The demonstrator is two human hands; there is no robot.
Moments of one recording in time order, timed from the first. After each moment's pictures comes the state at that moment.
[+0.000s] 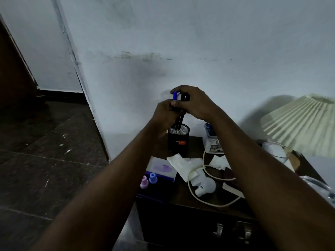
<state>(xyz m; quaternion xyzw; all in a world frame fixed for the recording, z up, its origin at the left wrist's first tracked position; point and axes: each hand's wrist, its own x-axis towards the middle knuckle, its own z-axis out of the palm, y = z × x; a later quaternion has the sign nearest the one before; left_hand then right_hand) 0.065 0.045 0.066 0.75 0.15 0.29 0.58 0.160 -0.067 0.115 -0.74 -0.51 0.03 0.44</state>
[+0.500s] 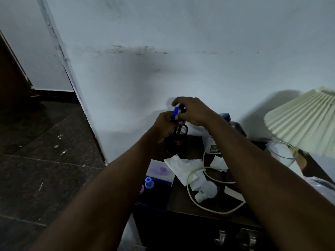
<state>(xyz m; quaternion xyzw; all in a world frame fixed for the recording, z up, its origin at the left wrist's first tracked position) 0.108 0.073 0.006 0.80 0.18 0.21 0.53 0.193 -0.052 0.073 -0.81 -0.51 0.02 0.29</state>
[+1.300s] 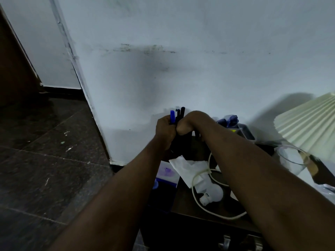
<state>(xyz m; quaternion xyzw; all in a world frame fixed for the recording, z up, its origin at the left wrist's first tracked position) 0.103 0.071 -0.016 0.68 0.27 0.27 0.63 0.178 -0.007 0.071 -0.87 -0.40 0.27 -0.07</state>
